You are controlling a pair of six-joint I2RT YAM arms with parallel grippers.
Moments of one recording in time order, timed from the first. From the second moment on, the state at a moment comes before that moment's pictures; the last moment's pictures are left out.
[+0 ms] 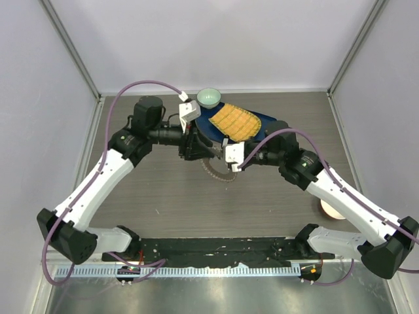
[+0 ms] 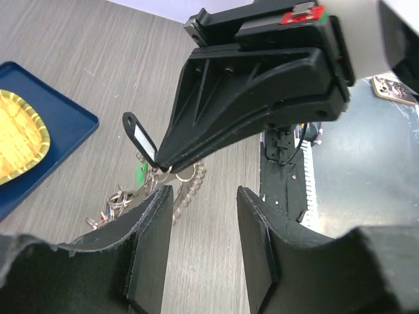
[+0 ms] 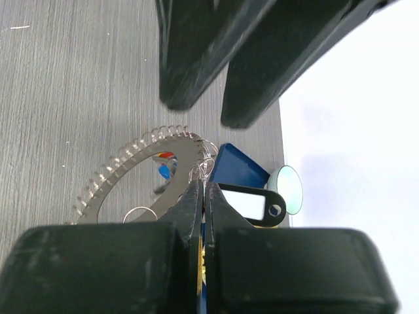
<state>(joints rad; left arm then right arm) -0.54 1.31 1.34 -0.43 0.95 0.08 0.71 1.10 1.09 -0.32 -0.49 -0.94</state>
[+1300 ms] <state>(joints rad) -0.61 0.97 1.02 -0.11 0.80 0.23 0.70 1.08 1.26 -0.38 -0.73 -0.83</state>
